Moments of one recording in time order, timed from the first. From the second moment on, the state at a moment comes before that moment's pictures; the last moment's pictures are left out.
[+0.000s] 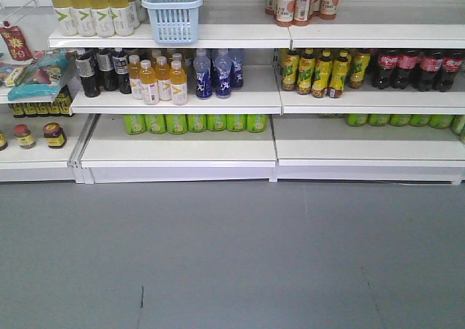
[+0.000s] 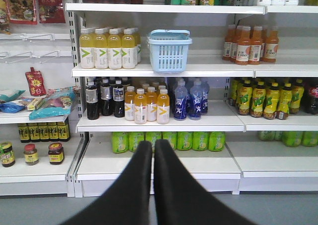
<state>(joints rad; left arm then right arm) 0.01 -0.01 0.03 -0.02 0.08 -0.08 -0.03 -0.01 0.03 -0.06 0.09 -0.01</state>
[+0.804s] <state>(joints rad) 0.01 -0.01 0.03 -0.02 0.08 -0.08 -0.03 -0.01 0.03 -0.06 0.09 -0.01</state>
